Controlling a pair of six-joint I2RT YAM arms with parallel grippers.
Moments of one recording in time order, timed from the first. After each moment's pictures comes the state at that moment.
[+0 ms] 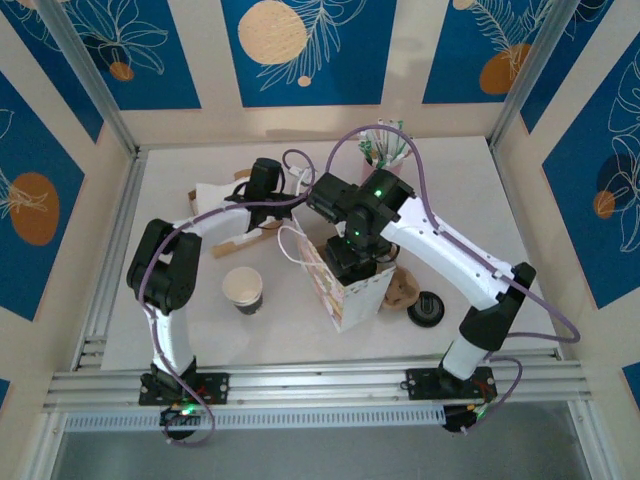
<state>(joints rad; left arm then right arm) -0.47 1.92 1.31 0.03 0.91 -0.49 0.92 1.67 1.92 -1.71 0.12 0.46</state>
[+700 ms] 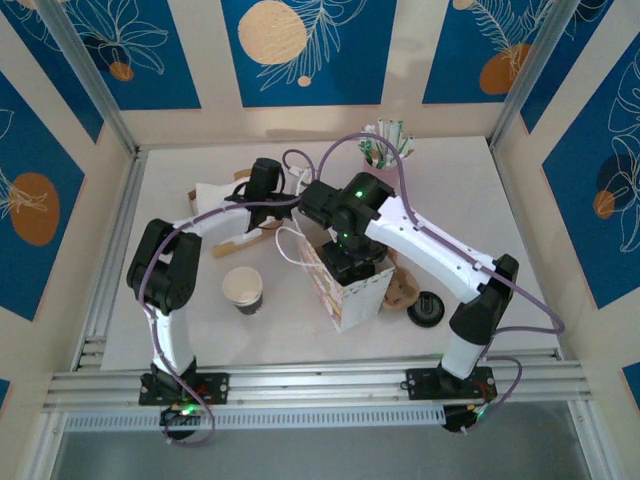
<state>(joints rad) -0.47 1.92 1.31 0.03 0.91 -0.49 0.92 1.73 1.88 -1.70 0.12 0.44</state>
